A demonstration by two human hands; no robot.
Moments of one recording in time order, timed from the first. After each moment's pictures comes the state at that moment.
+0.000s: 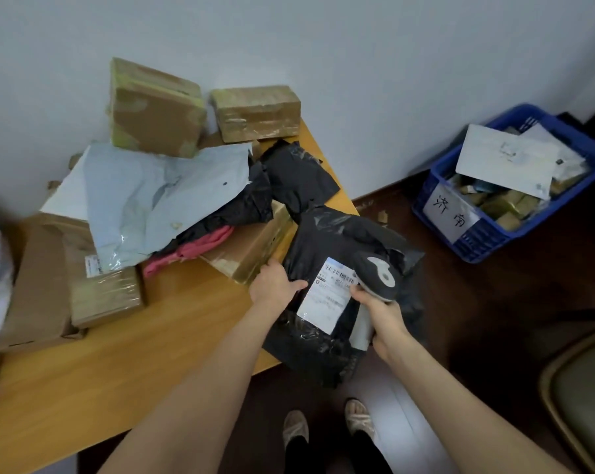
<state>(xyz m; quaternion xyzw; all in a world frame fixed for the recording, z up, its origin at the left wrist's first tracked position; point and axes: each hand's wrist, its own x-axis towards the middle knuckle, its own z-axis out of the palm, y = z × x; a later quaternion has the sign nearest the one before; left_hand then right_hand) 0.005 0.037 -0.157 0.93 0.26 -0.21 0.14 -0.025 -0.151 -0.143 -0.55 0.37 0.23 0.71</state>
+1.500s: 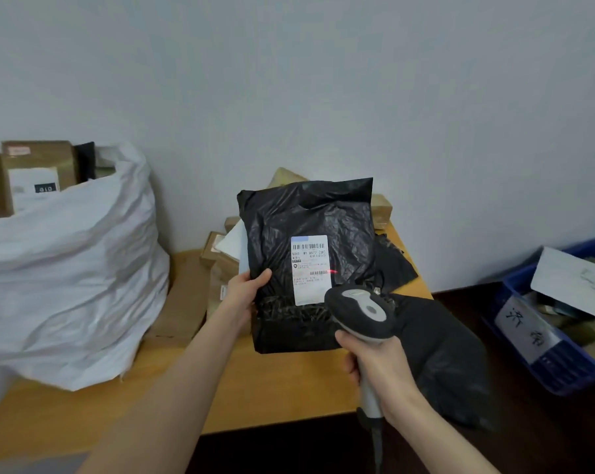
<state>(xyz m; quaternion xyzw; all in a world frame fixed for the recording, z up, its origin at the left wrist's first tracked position) -0.094 0.205 0.032 0.59 0.39 0.09 0.70 -0.121 -0.051 0.052 -0.68 0.04 0.27 0.68</state>
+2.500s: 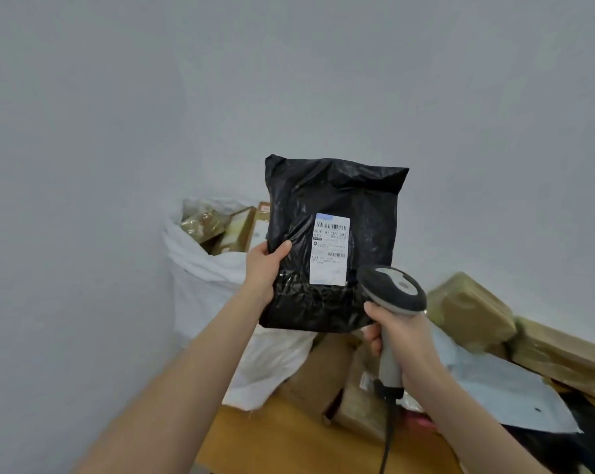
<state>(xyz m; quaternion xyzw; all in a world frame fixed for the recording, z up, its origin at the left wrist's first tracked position) -0.207 0.379 0.230 0.57 0.36 0.46 0.58 -0.108 0.173 0.175 -0.57 -0.22 0.31 0.73</state>
